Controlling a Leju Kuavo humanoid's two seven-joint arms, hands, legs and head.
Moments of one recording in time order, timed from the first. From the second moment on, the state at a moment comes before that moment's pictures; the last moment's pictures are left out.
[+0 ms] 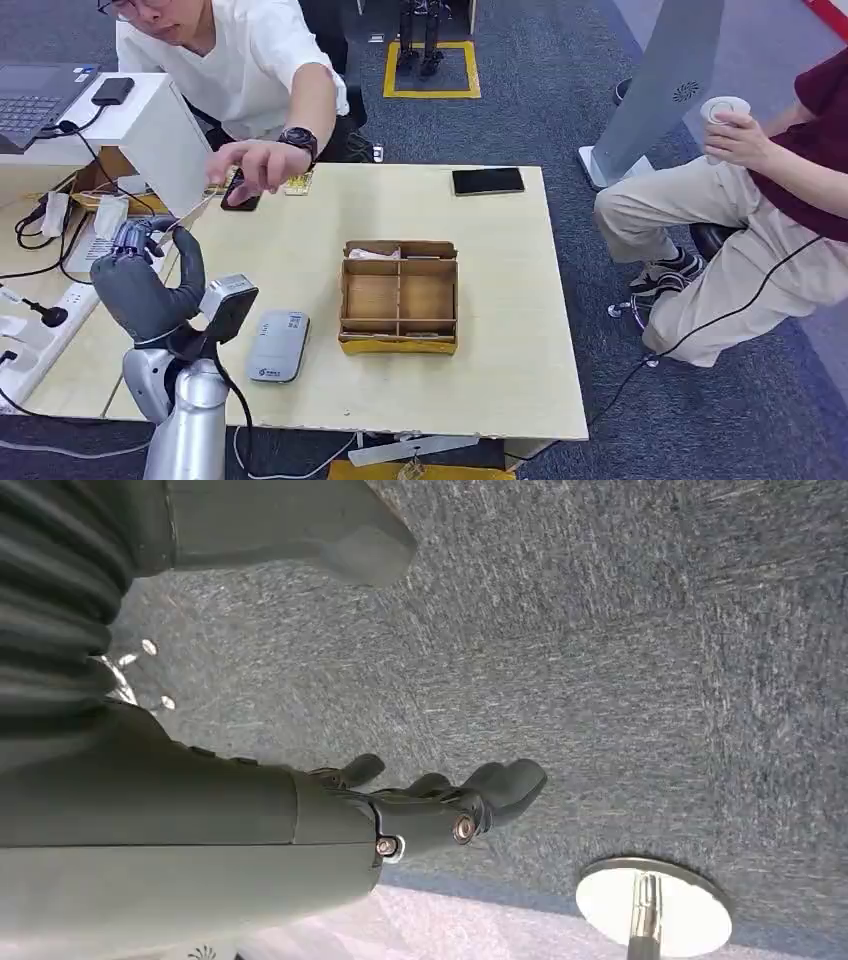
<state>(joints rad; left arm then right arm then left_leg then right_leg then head) -0.24 -0.31 0.15 -1.53 -1.04 0.70 -0.52 -0.15 0.24 -1.33 -0.32 1.33 -0.69 -0.21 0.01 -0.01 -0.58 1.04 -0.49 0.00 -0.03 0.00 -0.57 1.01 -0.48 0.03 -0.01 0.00</state>
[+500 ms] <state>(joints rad) -0.24 -0.31 0.15 -1.53 -0.98 0.70 -0.55 -0.15 0.23 -1.33 -0.32 1.32 -0.69 -0.21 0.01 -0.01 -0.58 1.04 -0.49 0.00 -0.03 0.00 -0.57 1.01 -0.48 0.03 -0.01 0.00</state>
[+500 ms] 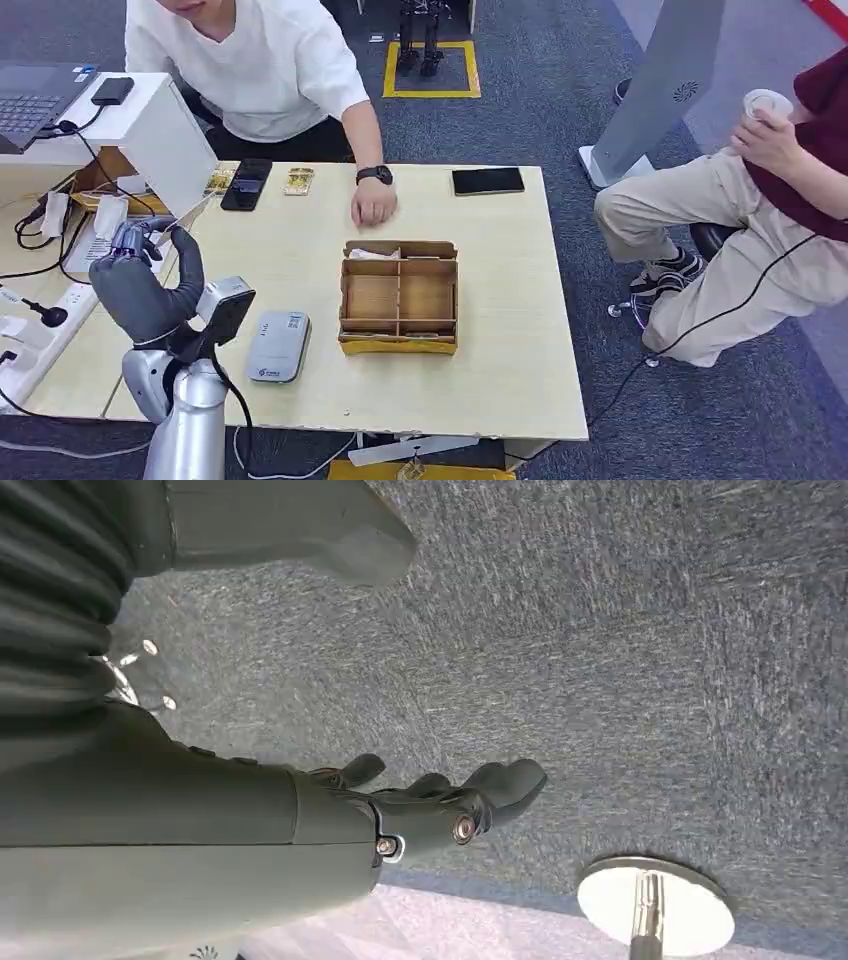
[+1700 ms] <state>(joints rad) -0.15 -0.28 0.00 -1.57 -0.53 0.70 -0.70 -0.13 0.23 -1.32 -0.32 1.29 -0.69 -0.23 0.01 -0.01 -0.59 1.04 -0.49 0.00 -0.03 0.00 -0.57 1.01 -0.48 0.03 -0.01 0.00</state>
